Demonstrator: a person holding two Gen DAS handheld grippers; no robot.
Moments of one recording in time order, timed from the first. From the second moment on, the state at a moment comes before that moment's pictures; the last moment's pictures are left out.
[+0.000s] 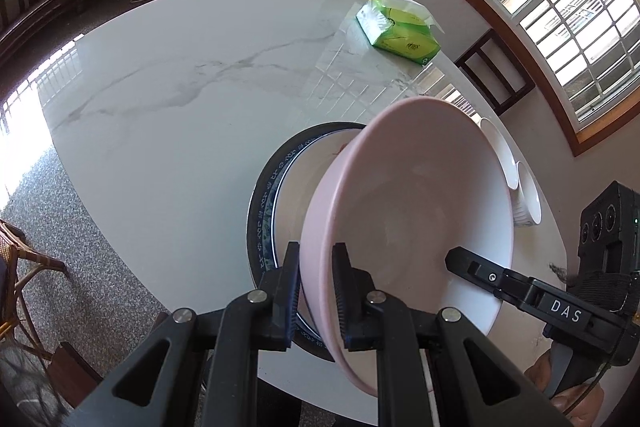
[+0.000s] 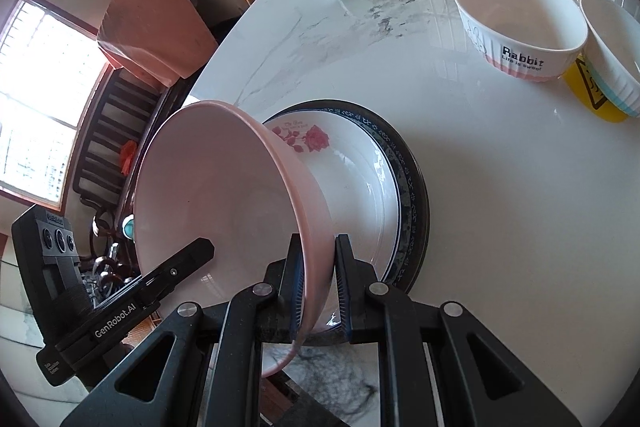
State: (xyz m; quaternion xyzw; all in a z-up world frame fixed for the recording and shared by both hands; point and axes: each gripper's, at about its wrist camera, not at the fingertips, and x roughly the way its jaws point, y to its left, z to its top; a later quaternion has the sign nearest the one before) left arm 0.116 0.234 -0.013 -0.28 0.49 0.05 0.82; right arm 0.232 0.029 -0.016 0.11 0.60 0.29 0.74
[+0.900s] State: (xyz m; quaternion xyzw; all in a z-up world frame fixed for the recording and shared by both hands) left arm 0.084 0.197 0.039 -0.13 0.40 0.11 0.90; right arm 0.184 -0.095 0.007 0.24 0.43 0.25 0.83
